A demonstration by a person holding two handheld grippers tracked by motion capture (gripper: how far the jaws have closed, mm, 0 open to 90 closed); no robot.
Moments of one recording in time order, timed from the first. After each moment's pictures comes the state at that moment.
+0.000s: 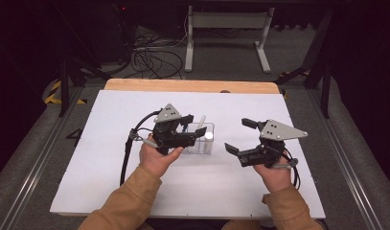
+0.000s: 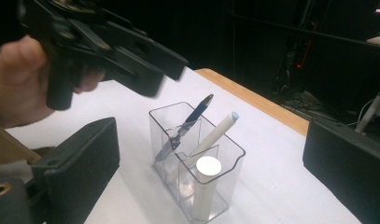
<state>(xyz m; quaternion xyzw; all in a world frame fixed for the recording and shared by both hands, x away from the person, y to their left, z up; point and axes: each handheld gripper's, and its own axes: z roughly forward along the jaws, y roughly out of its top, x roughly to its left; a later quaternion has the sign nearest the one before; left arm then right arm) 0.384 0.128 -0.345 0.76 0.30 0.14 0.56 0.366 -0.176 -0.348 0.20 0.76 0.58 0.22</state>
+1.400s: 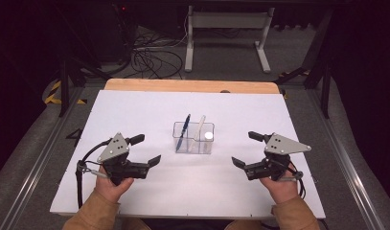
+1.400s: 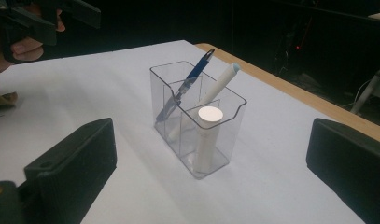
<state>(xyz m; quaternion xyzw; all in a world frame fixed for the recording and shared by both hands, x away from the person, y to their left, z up) 0.324 0.237 -0.391 0.77 0.28 0.21 0.54 0.350 -0.195 -0.378 0.21 0.78 0.55 0.22</state>
